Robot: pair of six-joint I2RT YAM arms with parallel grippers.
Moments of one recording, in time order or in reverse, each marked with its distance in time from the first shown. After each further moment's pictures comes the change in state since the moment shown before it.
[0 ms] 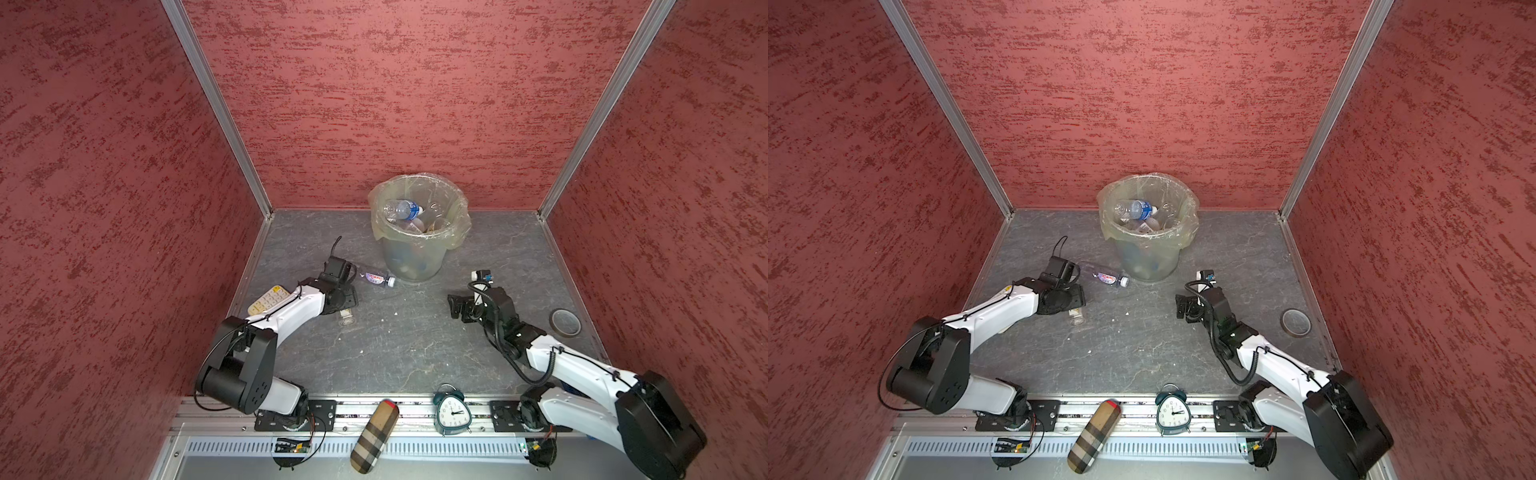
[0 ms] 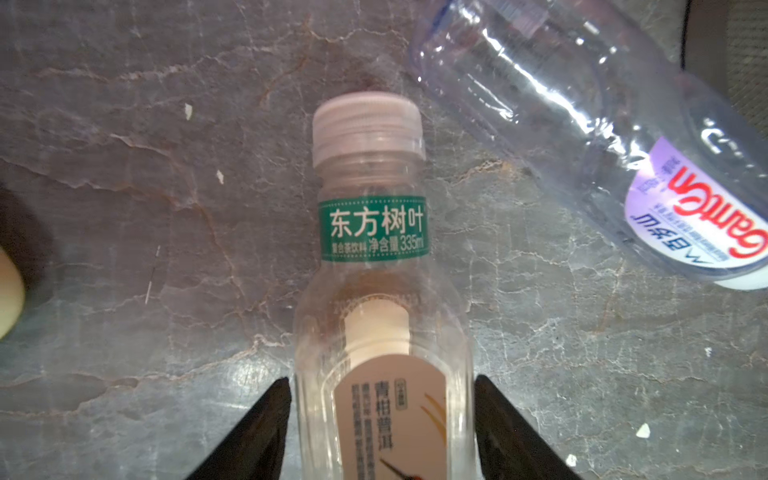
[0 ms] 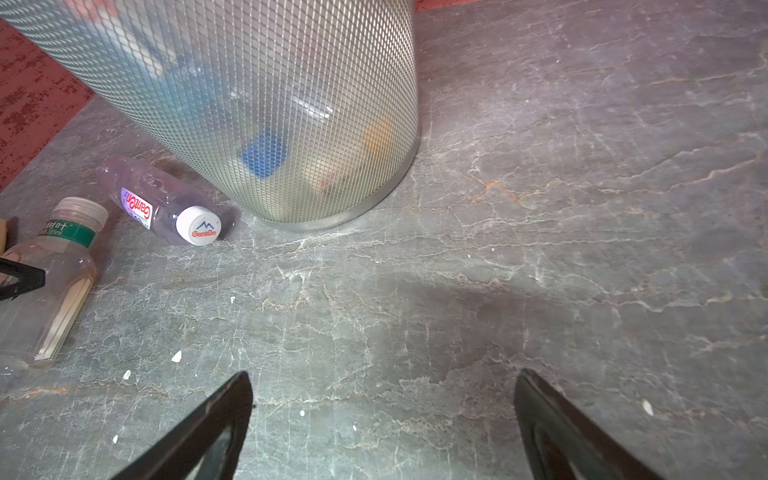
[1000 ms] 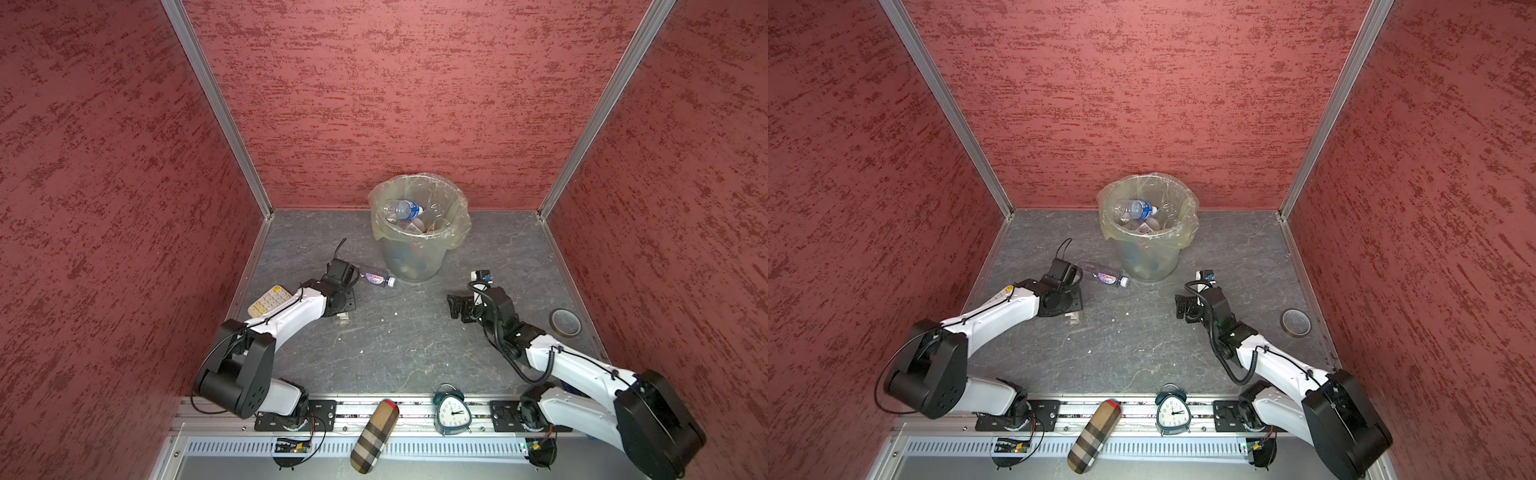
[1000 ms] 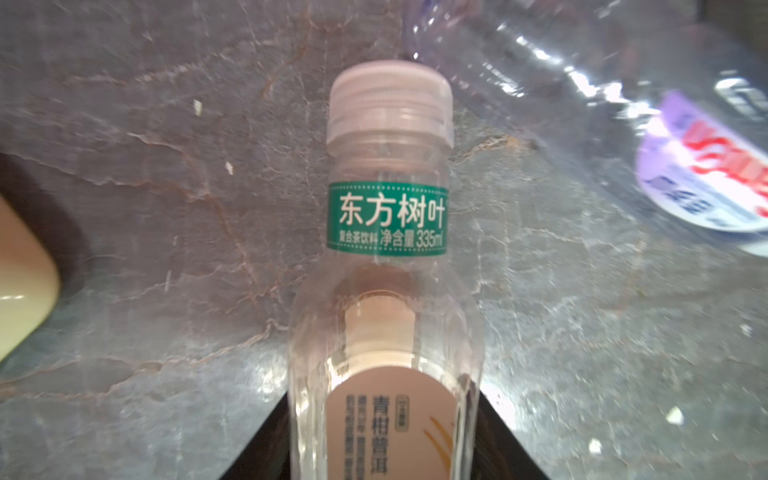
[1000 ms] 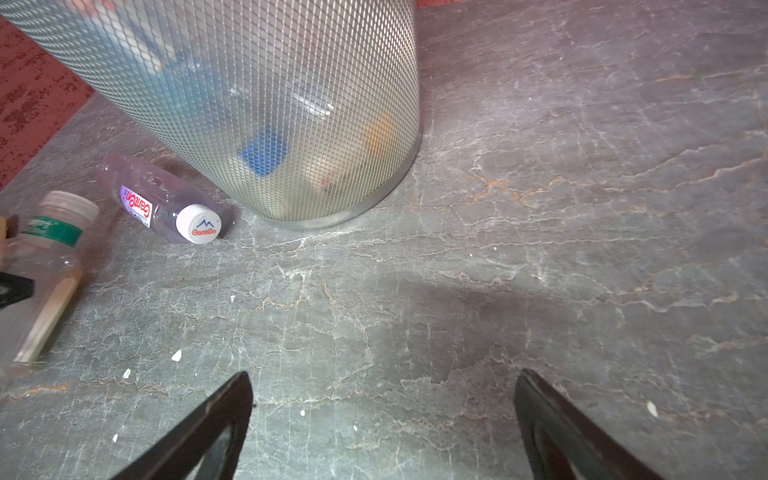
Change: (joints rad) left arm -0.033 -0.099 -0.040 -0.026 -0.039 0.039; right arm 0.000 0.009 0.000 0.005 -0.004 0.000
